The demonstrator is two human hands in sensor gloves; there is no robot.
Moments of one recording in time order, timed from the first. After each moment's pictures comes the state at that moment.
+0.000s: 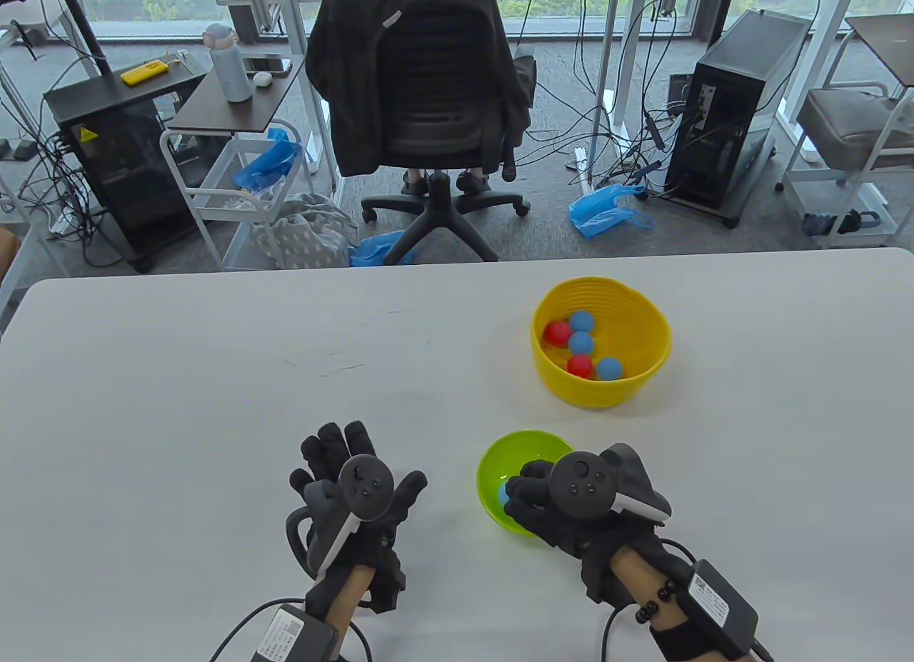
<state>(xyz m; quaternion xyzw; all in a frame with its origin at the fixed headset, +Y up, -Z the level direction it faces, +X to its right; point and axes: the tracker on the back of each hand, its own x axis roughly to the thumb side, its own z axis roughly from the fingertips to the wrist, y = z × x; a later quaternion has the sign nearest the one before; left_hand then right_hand) -0.171 -0.716 -0.339 0.00 0.04 0.18 0.98 0.110 -0.700 -0.340 0.28 0.09 0.94 0.17</state>
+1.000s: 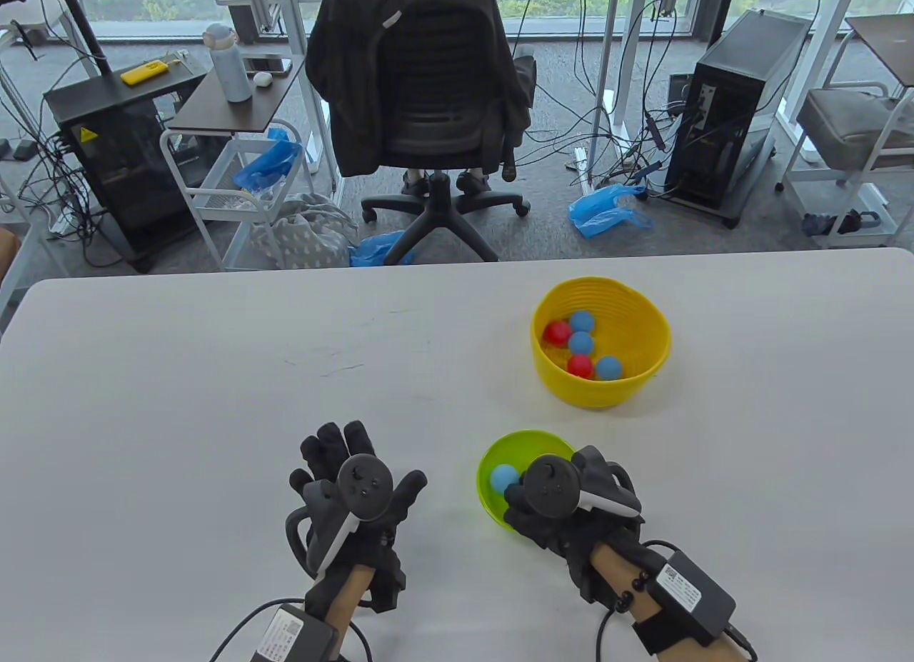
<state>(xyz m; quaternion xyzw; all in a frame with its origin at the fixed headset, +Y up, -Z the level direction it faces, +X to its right) -0.171 -0.716 -0.339 0.00 0.04 0.18 0.98 0.098 -0.736 -0.356 0.25 0.13 0.95 0.11</state>
